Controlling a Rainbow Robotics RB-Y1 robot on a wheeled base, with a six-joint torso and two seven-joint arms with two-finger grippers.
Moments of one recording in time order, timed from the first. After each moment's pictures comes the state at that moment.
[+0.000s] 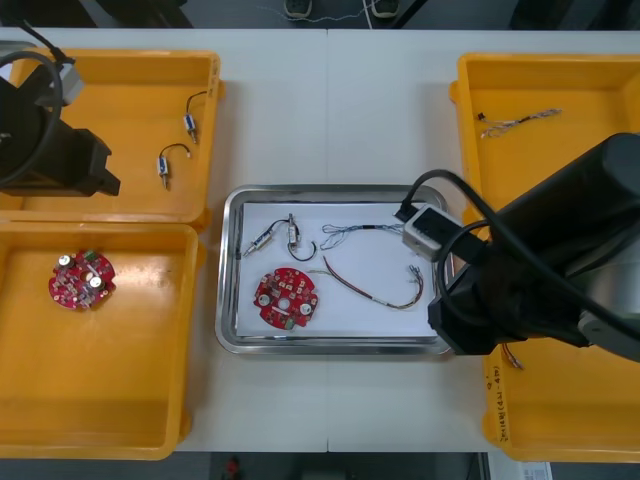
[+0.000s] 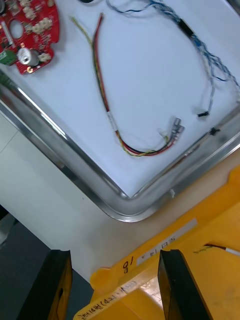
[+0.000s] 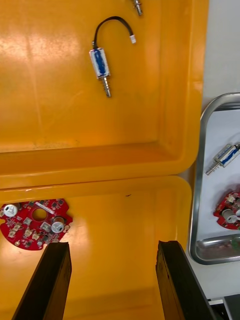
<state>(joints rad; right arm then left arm) -0.55 -0.75 0.48 -2.46 -0.85 1.92 1.20 -0.56 0.81 0.07 -2.02 0.93 1.91 -1.08</state>
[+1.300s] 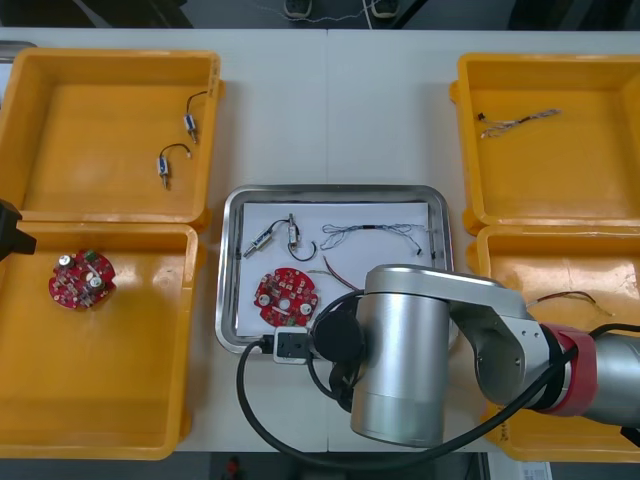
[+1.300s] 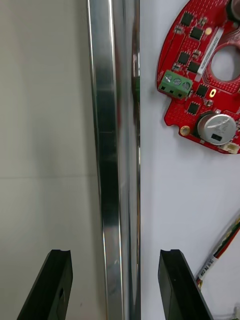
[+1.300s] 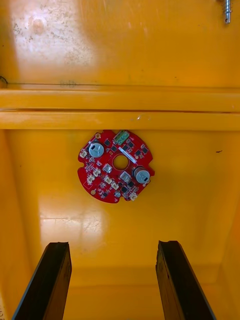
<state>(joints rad) -0.71 -0.52 1.11 -2.11 -0.43 1.68 1.66 -0.23 0.82 0.33 -2.10 0.89 1.91 -1.28</state>
